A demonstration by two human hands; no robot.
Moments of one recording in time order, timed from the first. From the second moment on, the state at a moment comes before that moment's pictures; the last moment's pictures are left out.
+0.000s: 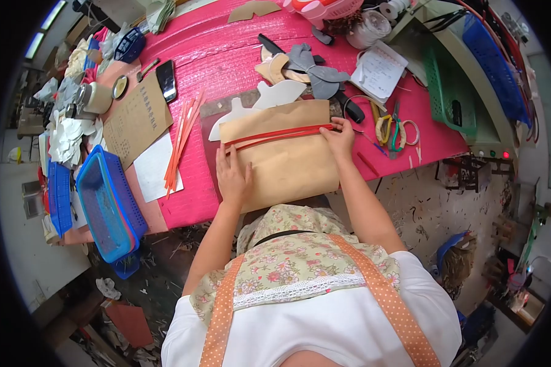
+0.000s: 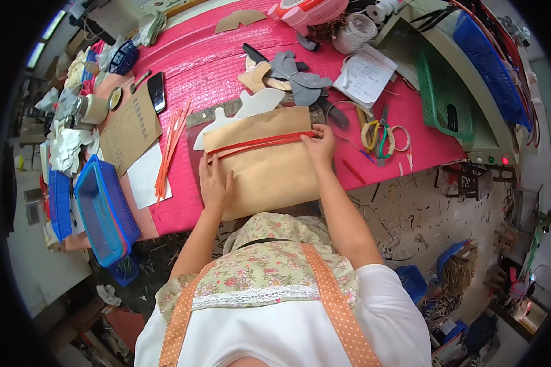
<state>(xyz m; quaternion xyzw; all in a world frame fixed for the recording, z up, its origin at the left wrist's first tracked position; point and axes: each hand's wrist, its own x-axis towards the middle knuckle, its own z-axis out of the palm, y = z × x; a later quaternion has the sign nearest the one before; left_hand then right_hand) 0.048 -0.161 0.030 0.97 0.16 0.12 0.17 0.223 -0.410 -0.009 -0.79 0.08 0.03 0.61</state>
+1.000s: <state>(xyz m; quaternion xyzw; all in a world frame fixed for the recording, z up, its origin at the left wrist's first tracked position) 0.037 -0.163 0.032 0.95 0.25 0.08 0.14 0.228 -0.426 -0.018 -0.79 0.07 0.06 0.61</state>
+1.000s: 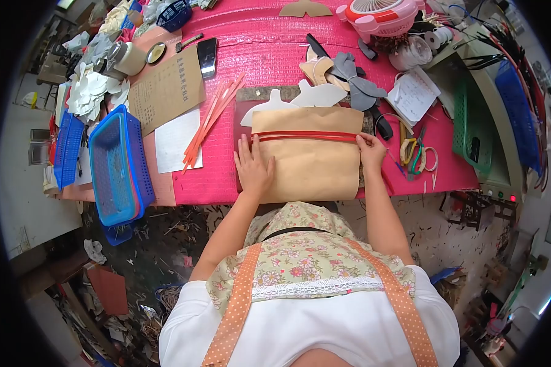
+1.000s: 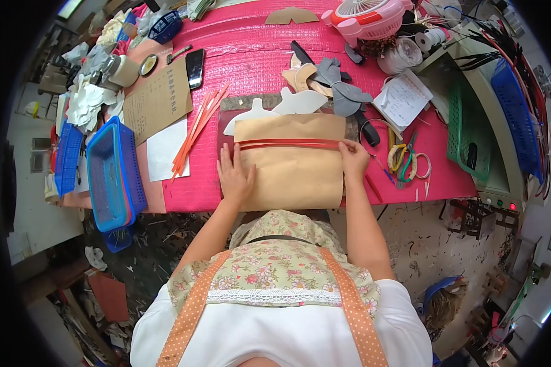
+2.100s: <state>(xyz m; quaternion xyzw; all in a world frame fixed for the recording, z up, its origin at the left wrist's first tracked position) 0.247 -0.248 0.071 0.99 -0.02 0.06 0.11 0.184 -0.516 0.085 -0.72 0.10 0.31 0.62</state>
